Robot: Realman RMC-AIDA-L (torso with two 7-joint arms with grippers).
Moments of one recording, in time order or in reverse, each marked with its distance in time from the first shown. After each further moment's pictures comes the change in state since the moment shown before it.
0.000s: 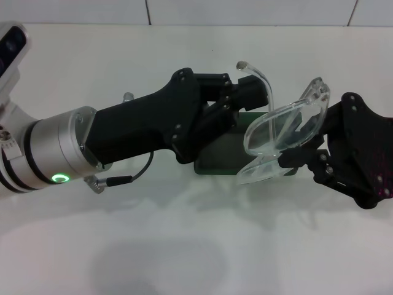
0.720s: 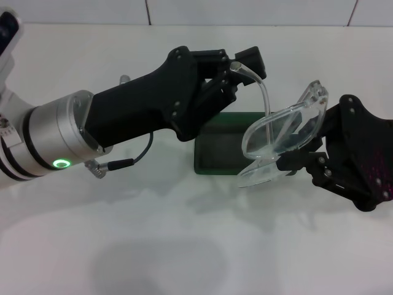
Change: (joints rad) left arm -0.013 -0.002 -0.017 0.010 -0.031 -0.020 0.014; right arm 0.000 0.003 -0.008 -0.001 0.002 -0.001 0.000
